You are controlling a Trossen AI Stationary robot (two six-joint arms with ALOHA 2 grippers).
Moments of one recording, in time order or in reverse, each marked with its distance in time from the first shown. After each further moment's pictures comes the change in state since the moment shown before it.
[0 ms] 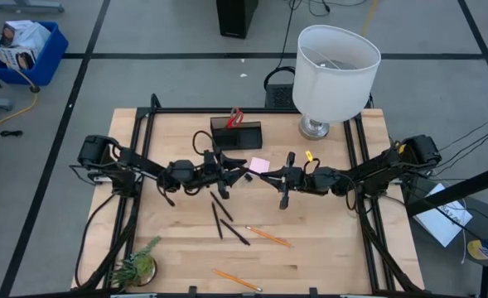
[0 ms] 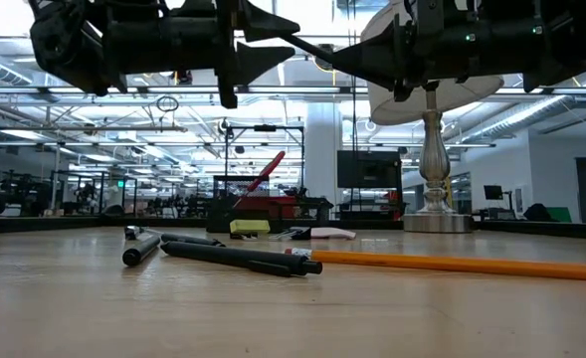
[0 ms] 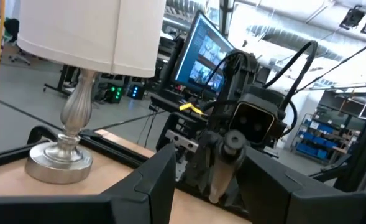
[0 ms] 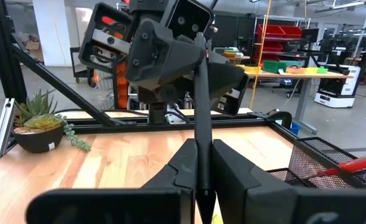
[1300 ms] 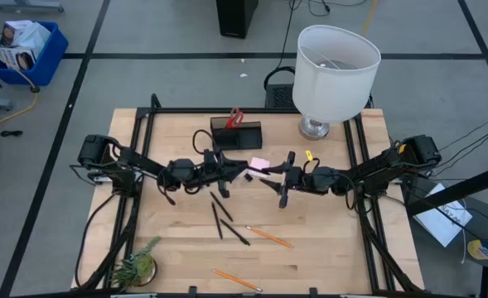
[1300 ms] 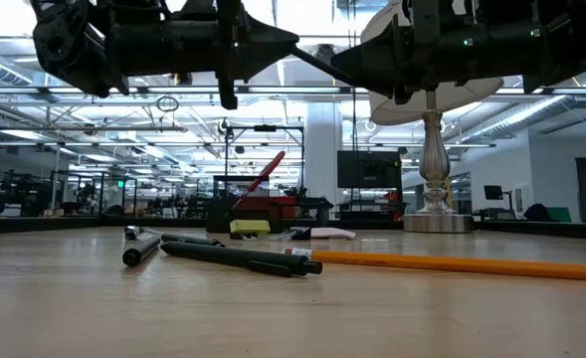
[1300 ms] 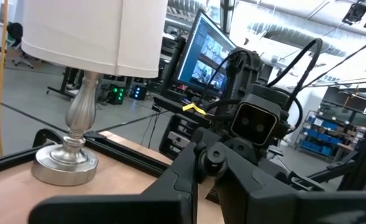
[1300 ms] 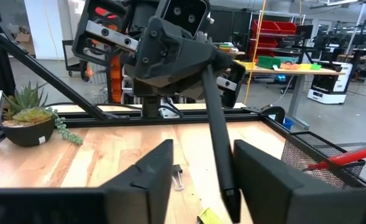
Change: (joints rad) left arm 0.025 0.000 -0.001 0.000 0.005 0.022; right arm 0.002 -0.001 0.000 -0.027 0.011 -0.006
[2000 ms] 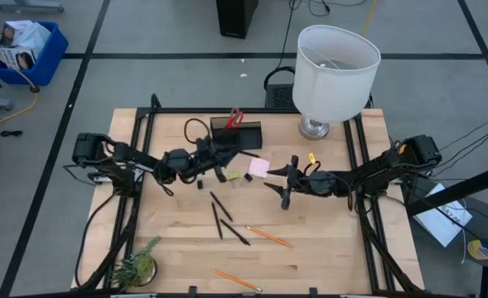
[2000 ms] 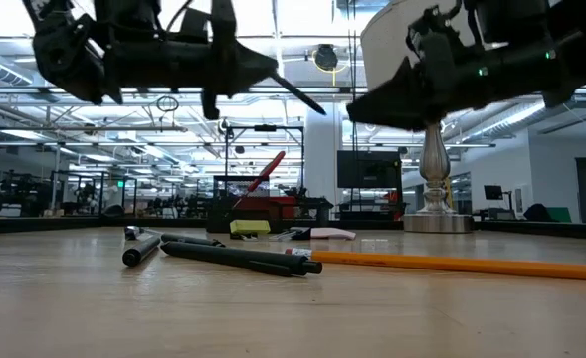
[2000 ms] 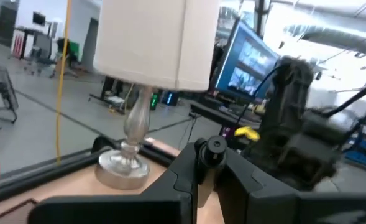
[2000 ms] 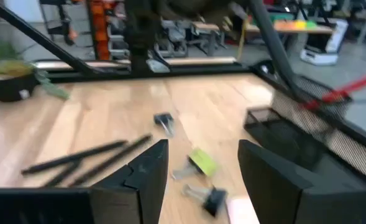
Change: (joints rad) left arm 0.112 -0.092 -0.093 -0.016 -0.019 0.022; right arm 0.002 -0.004 -0.072 -0.129 0.064 0.095
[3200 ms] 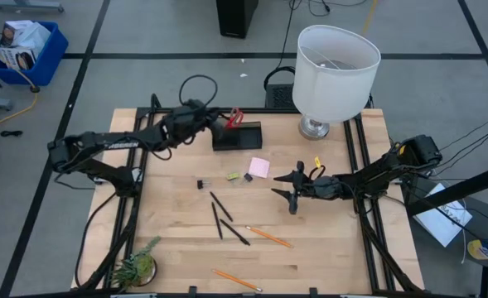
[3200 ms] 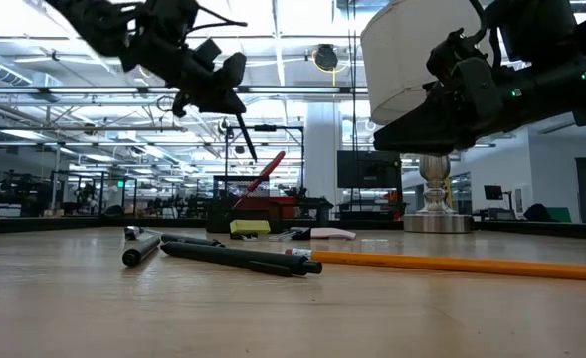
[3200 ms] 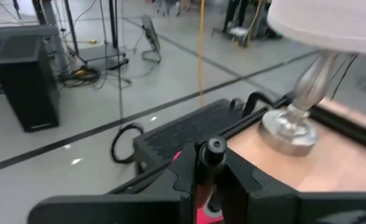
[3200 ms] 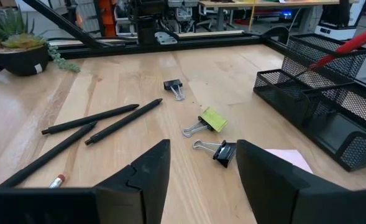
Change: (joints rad) left arm 0.382 -0.236 0.277 -1.003 -0.063 0.049; right arm 0.053 0.000 -0.104 0.031 0.003 0.078
